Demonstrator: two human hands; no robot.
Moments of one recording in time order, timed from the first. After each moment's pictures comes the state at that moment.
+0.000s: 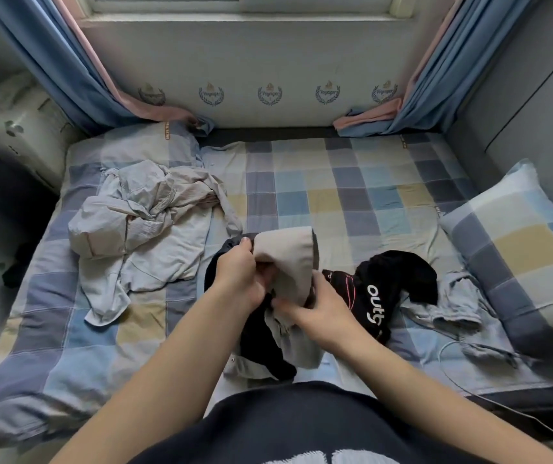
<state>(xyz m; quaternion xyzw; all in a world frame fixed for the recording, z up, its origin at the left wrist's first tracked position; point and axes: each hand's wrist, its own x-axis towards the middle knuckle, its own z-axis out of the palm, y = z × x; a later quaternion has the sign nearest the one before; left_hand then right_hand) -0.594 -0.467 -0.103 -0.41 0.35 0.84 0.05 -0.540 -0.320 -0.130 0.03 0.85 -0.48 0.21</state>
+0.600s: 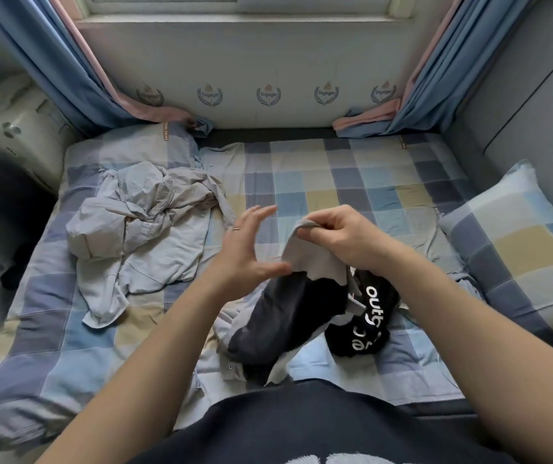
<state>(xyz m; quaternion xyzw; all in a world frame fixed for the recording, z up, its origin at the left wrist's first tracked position) -0.593 -0.501 -0.092 0.06 0.89 0.45 0.05 -0.632 -0.291 -0.050 -0.19 0.81 -0.52 0.20</state>
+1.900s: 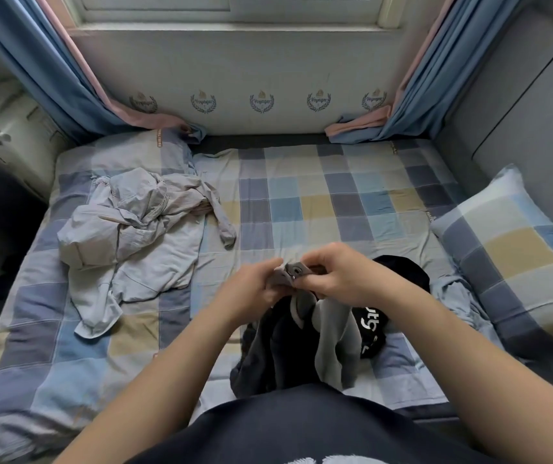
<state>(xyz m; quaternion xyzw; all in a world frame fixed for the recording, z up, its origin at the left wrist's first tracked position) -0.584 -0.488 -0.134 0.09 0.91 0.39 0.11 -0.603 -0.289 -0.063 -0.23 0.86 -0.40 0.24</state>
